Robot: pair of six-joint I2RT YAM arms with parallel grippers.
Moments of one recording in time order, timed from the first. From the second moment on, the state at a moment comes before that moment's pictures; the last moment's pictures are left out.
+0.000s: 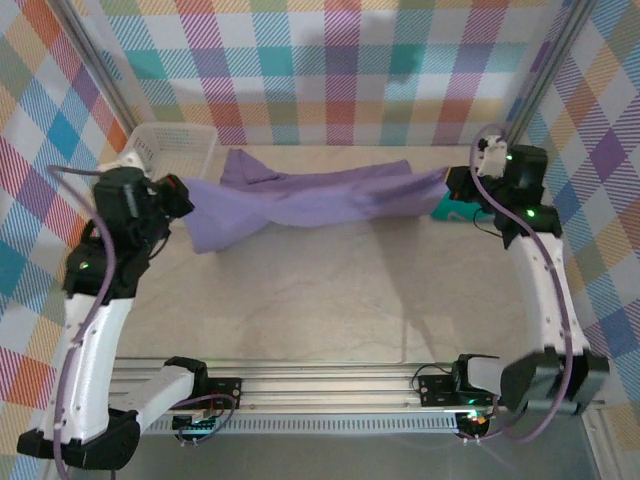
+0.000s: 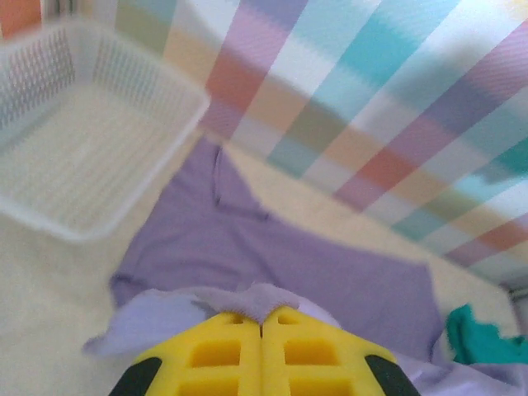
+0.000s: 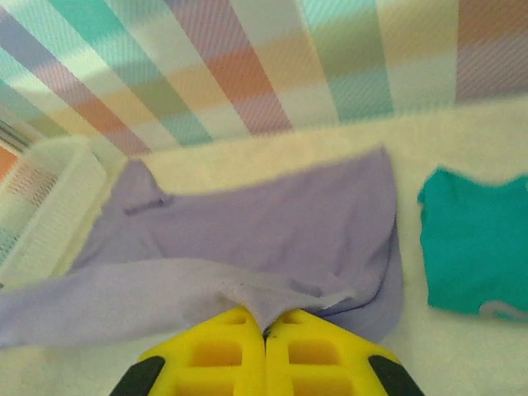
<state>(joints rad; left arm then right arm) -0.19 0.98 1.52 -0.88 -0.18 -0.56 -0.06 1.18 1.27 -0.54 -0.45 0.22</state>
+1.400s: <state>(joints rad) -0.06 0.91 2.19 -1.02 -0.11 -0.39 -0.06 0.79 1.74 -0.72 -0.46 0.21</state>
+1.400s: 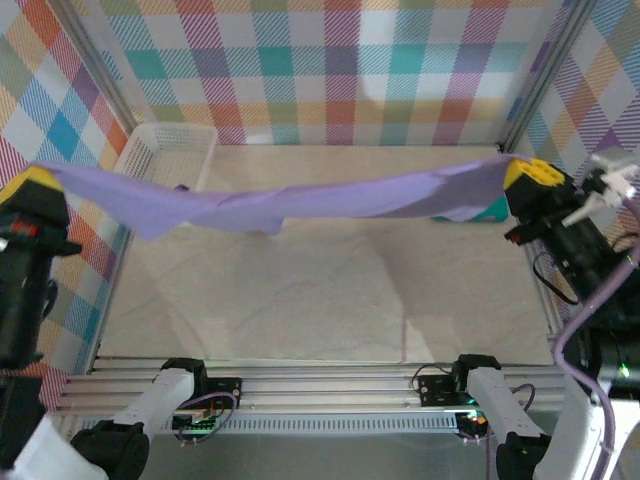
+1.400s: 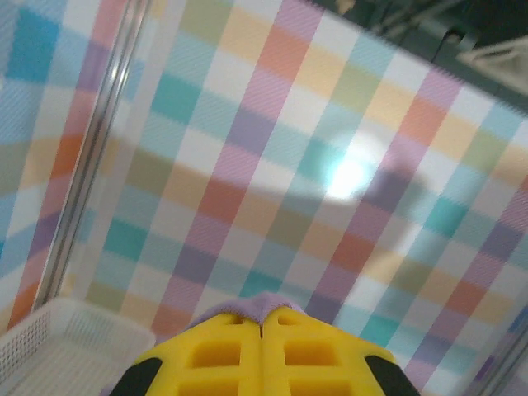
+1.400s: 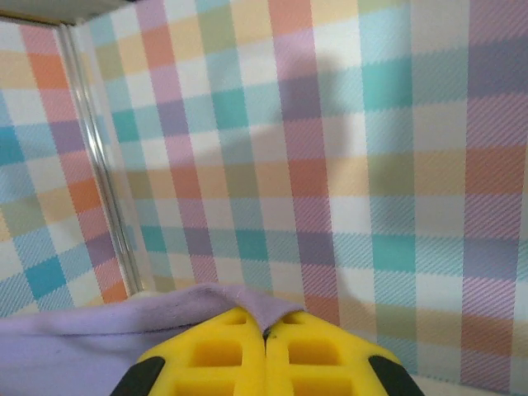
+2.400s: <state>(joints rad) -0.06 2.12 2.55 -0.84 -0.17 -0.25 0.00 1.74 1.85 -0.48 -0.42 0.17</state>
